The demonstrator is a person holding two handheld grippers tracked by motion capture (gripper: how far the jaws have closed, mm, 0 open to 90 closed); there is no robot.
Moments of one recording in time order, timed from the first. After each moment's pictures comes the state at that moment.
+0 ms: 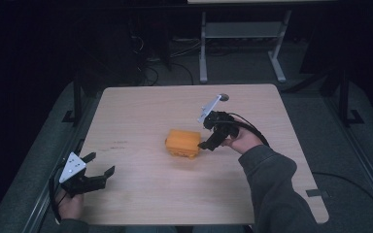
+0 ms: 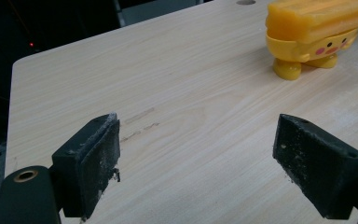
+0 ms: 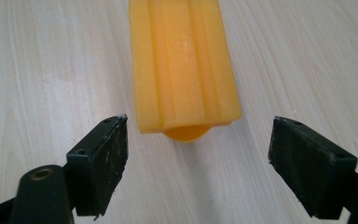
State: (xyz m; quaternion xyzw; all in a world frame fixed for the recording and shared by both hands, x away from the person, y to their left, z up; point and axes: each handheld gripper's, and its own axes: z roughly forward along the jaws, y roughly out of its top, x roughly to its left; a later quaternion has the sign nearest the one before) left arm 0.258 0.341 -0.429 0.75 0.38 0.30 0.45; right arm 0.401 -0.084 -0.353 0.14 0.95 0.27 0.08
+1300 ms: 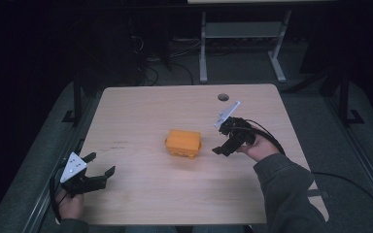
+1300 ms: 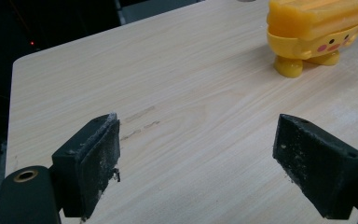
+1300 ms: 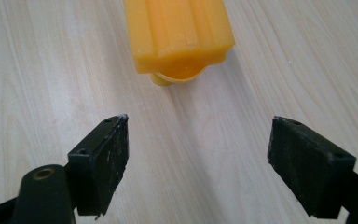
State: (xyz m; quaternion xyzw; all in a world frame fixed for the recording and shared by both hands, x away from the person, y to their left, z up) left arm 0.258 0.340 -0.430 0.75 0.38 0.30 0.44; right arm 0.385 -0.127 -0.364 0.18 0.94 0.27 0.09
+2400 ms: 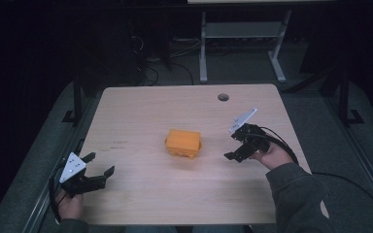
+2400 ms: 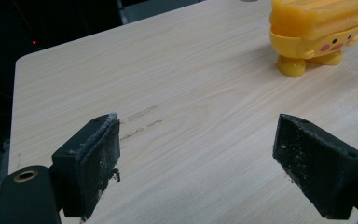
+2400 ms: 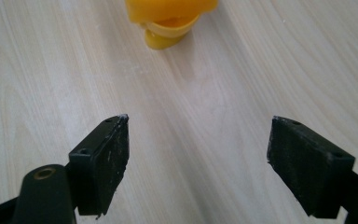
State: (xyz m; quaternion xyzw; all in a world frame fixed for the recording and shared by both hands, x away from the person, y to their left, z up) left arm 0.258 0.342 -0.430 0.75 0.39 0.30 0.44; right arm 0.370 -0.165 -0.378 0.21 0.93 0.28 0.08
